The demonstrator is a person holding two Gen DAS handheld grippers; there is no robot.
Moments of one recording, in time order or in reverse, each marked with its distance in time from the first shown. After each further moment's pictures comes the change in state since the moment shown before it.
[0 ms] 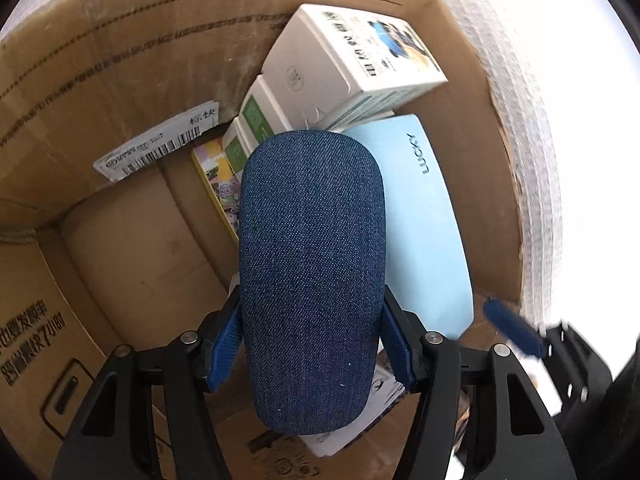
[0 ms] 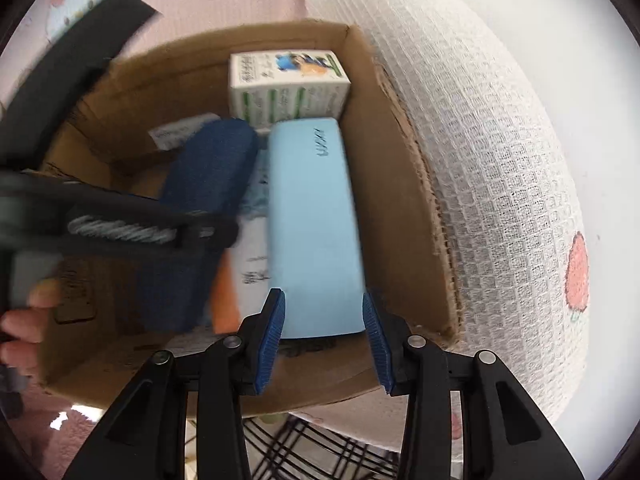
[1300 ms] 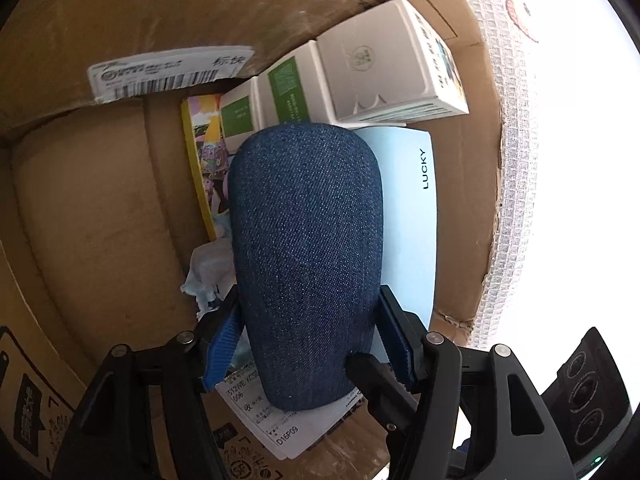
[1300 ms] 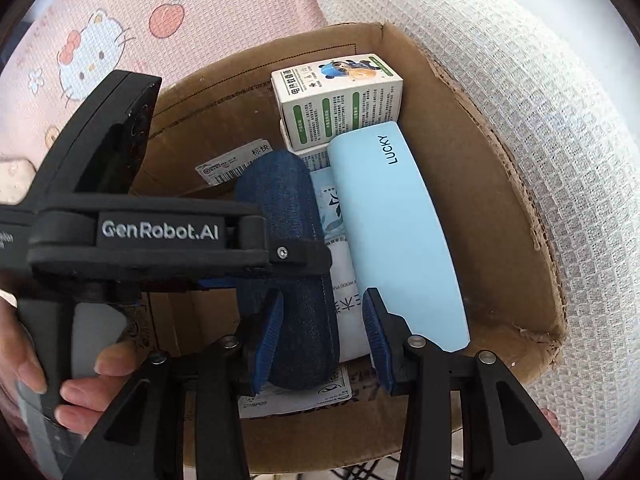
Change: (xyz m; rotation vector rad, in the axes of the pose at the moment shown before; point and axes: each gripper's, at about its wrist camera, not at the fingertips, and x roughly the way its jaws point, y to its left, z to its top) left arm -0.018 0.060 -0.015 -0.209 0.017 -0.284; right arm 0.033 0.016 0.013 0.107 -0.054 0.198
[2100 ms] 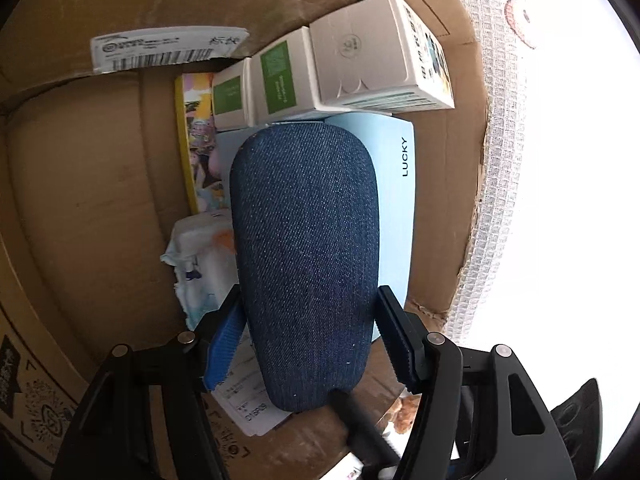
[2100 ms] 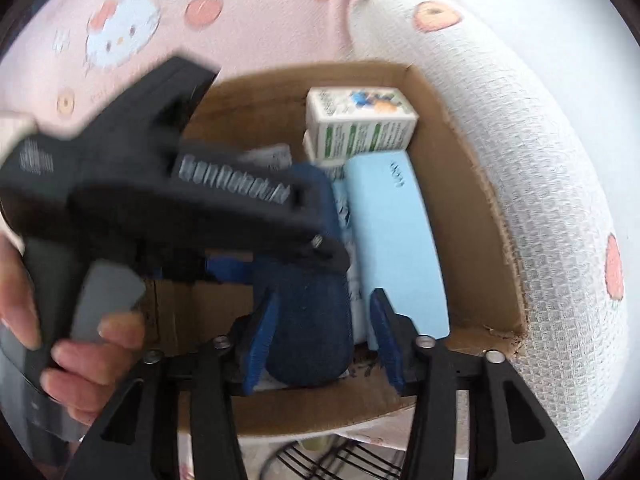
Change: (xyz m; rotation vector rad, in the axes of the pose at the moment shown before) left arm -0.035 -0.010 -0.001 -0.071 0.044 -0.058; right arm -0.009 0.033 -0.001 -0.157 -0.010 -0.085
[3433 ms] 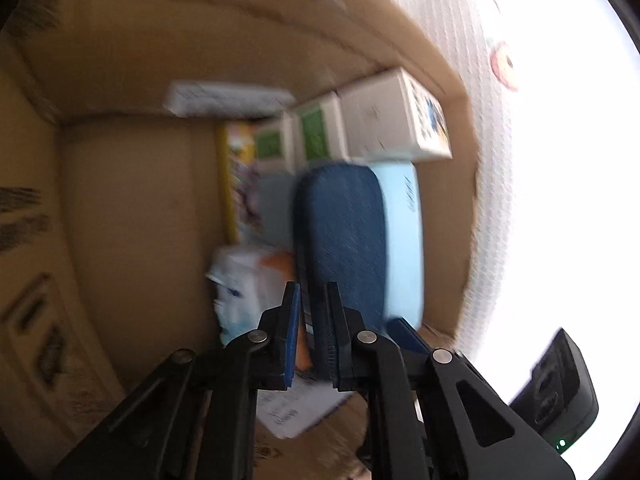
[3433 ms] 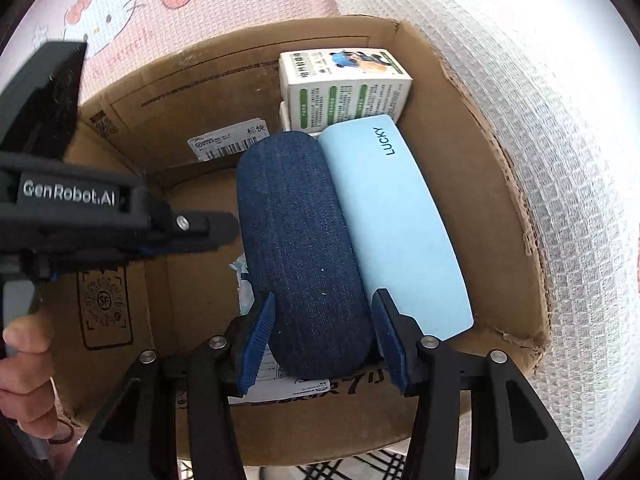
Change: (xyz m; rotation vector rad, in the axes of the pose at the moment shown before) left arm 0.056 -0.004 0.031 0.021 -0.151 0.007; right arm 0.045 -0.029 0.036 0.068 0.033 0.025
